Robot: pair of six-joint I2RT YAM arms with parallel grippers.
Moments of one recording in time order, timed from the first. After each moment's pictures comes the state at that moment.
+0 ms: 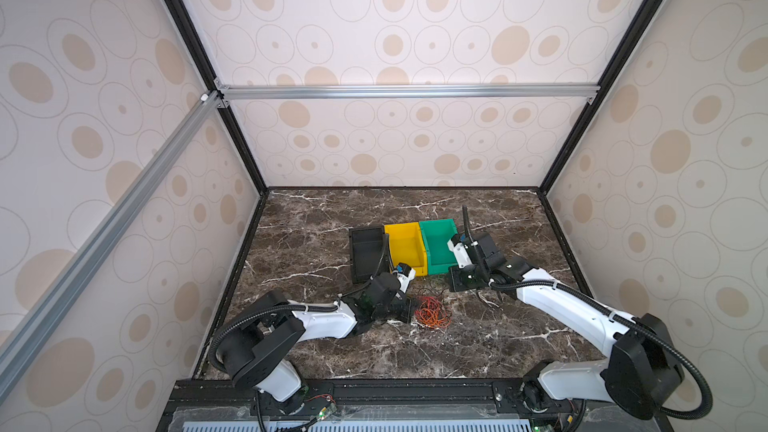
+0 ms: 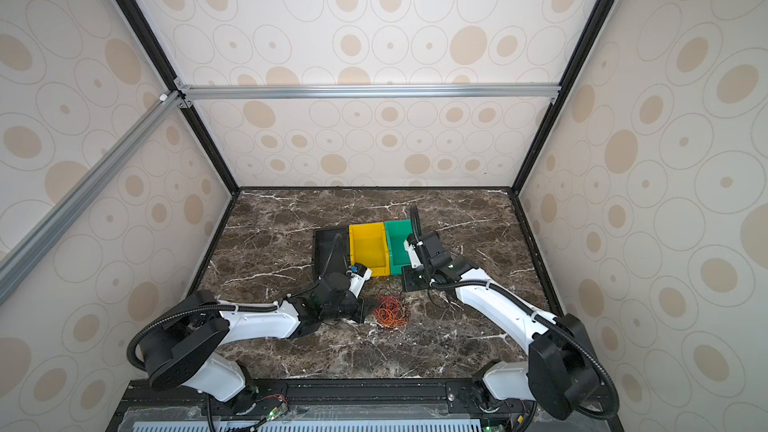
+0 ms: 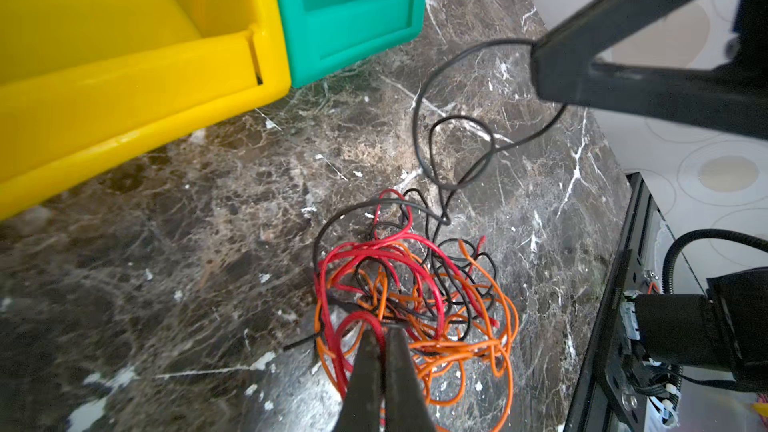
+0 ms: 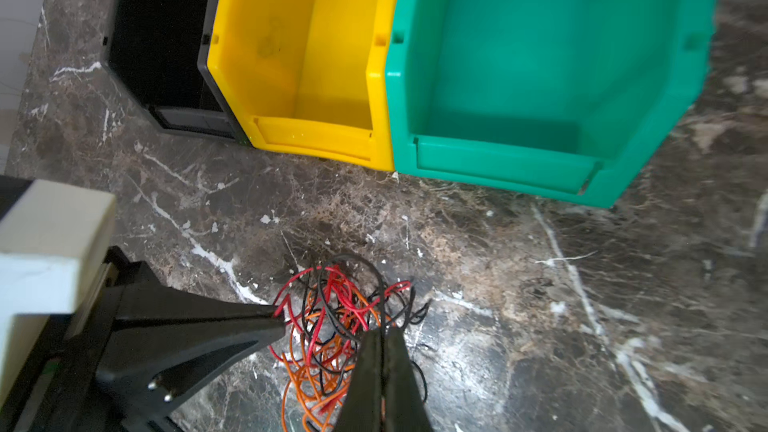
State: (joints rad) left arm -0.88 1.53 0.58 0.33 0.18 -0.56; right arm 0.55 1.29 0.90 -0.55 -0.13 0.37
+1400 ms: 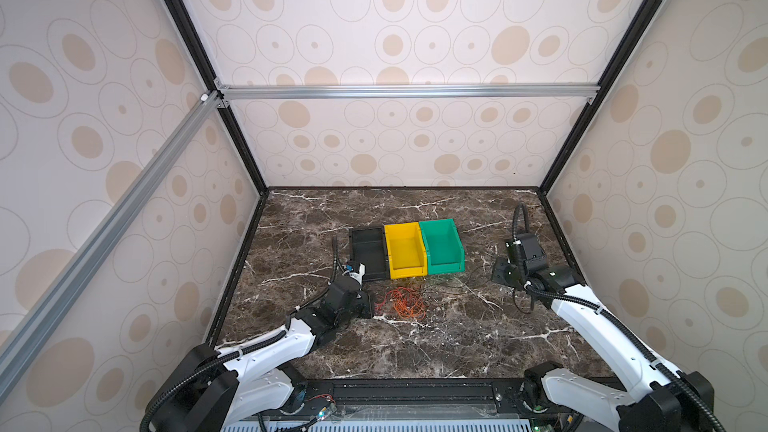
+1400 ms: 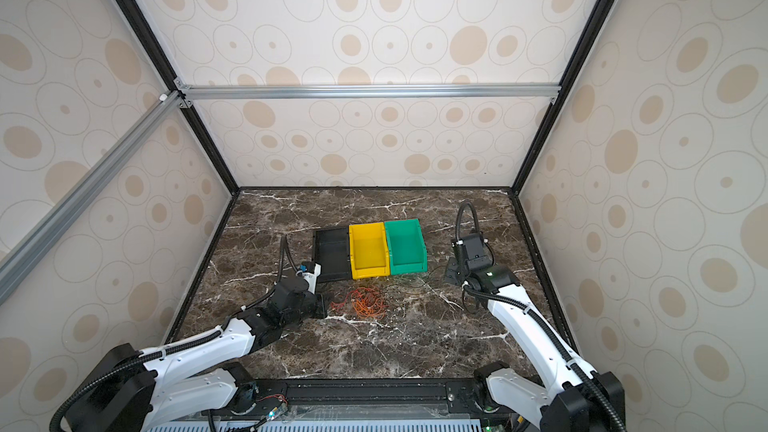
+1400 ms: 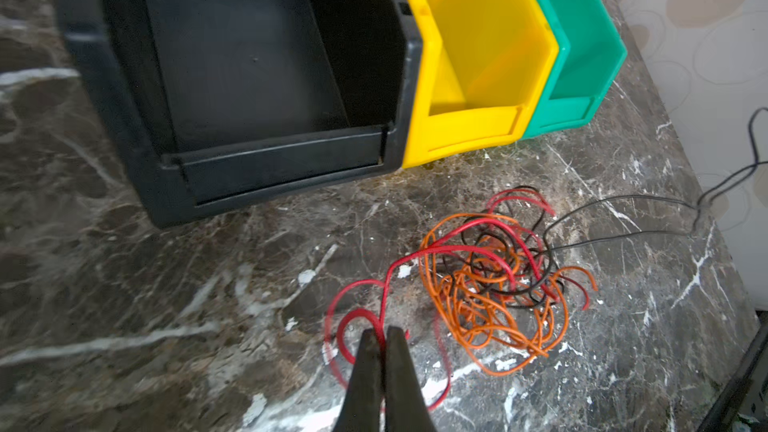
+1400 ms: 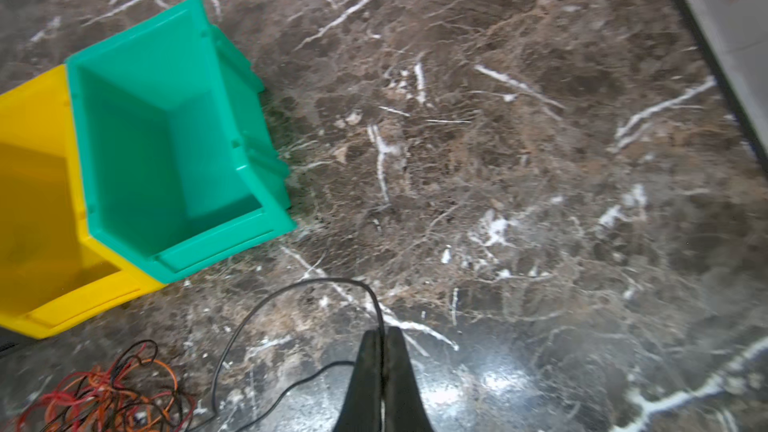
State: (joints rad) left arm -0.65 1.10 0.38 0.03 -0.02 -0.63; right arm 0.30 1.08 0.87 -0.76 0.28 0.55
